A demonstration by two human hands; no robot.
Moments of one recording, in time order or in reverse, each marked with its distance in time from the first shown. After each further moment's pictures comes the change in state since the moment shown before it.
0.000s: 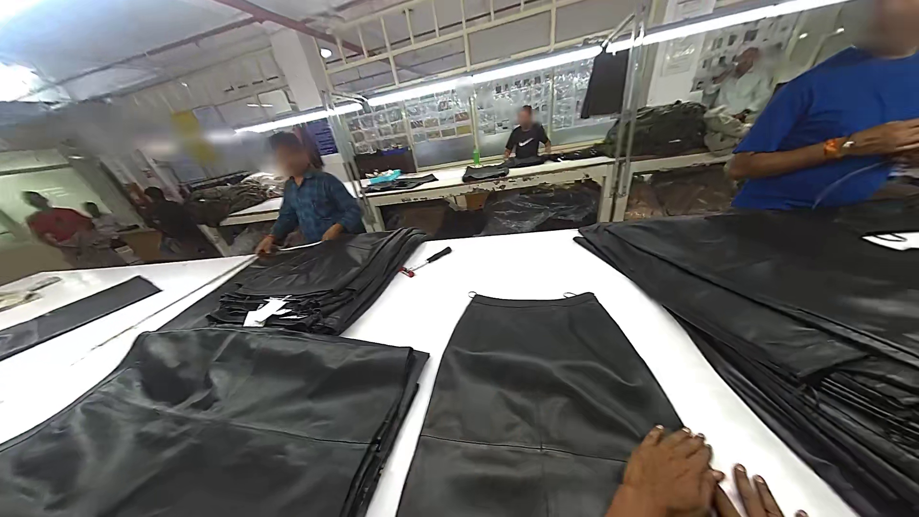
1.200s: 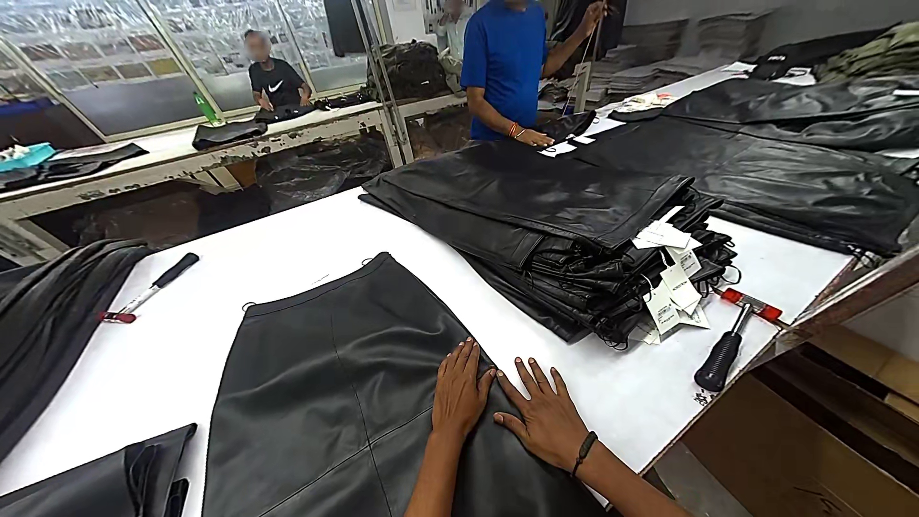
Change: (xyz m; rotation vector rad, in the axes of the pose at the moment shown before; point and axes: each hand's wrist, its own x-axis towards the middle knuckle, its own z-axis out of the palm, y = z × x) left_hand -0.013 -0.022 -0.009 0.174 0.096 -0.040; right_hand -0.018 -0.011 0.002 -0.013 -0.092 0.146
